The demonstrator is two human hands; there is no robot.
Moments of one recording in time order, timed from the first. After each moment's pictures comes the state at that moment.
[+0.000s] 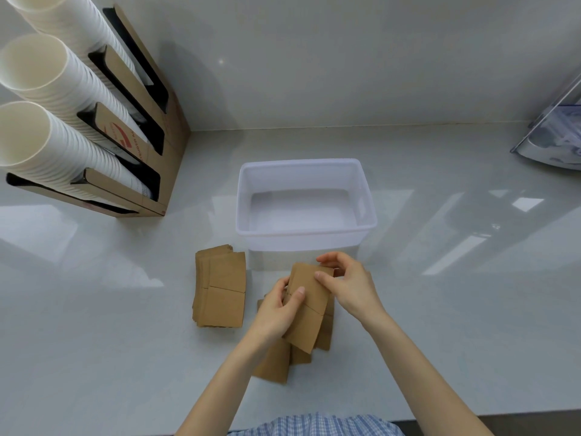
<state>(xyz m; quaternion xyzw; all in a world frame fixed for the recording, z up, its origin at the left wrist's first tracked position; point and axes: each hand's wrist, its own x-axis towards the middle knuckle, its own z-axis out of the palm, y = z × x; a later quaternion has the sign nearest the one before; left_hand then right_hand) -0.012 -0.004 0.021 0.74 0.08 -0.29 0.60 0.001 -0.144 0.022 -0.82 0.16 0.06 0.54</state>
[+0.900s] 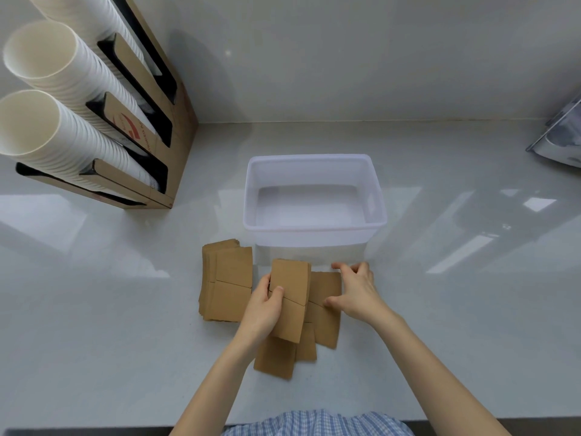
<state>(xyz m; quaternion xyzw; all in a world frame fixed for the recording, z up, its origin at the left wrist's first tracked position) -0.008 0.014 0.020 0.76 0.14 -0.24 0.58 0.004 -0.152 -0.005 -0.91 0.13 0.24 0.31</state>
